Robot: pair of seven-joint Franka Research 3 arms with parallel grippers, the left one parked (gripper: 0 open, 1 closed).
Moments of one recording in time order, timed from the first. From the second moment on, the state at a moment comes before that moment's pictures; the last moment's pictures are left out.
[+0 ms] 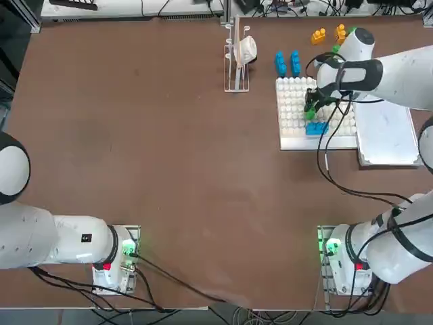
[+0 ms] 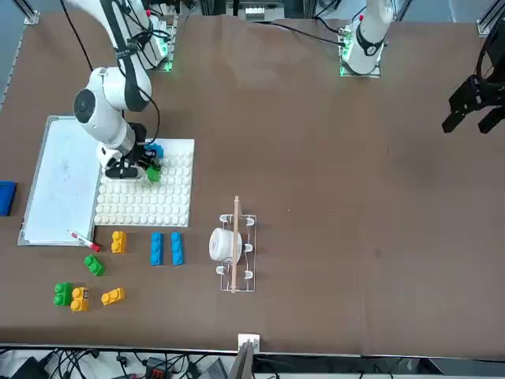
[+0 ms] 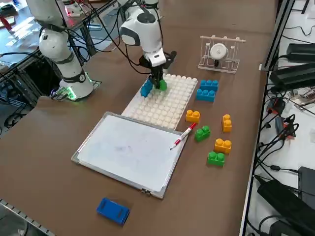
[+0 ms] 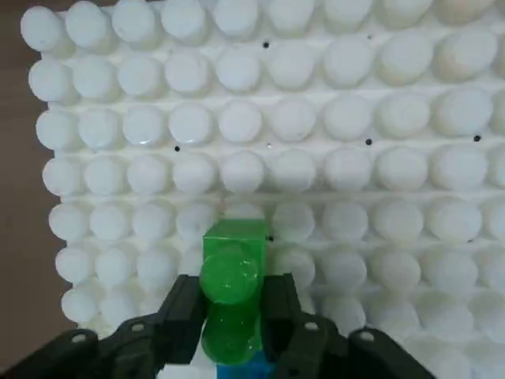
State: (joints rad) arm 0.62 0.14 -0.42 -2.41 0.33 2.54 -0.04
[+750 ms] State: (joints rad) arm 0.63 0.12 -0.42 -2.45 0.33 2.55 -0.04
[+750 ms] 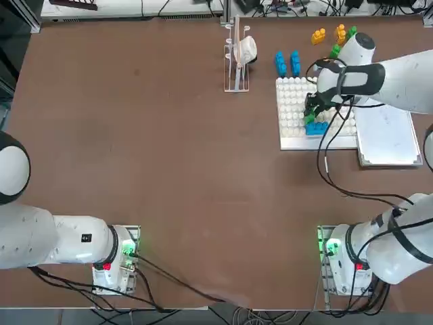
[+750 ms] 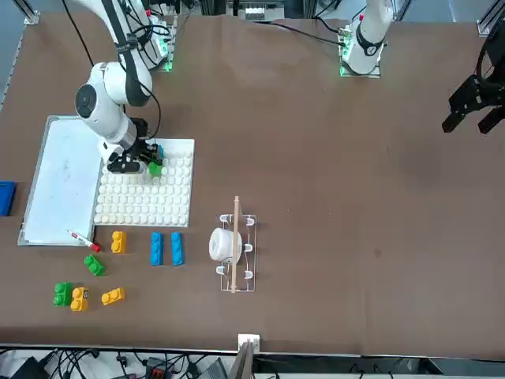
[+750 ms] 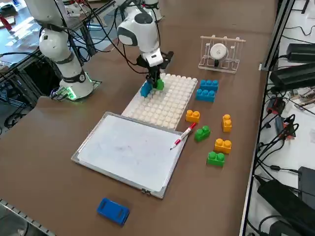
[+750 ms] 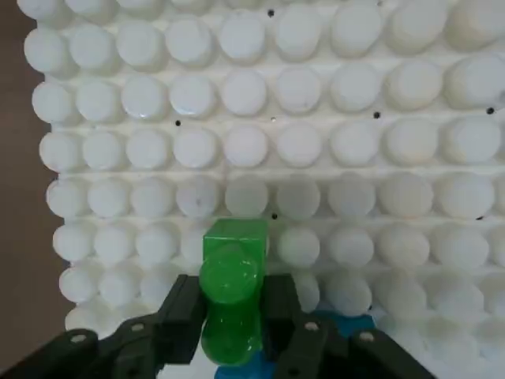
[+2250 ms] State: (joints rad) arm 0.65 0.15 -0.42 -2.49 0.33 2.64 -0.09
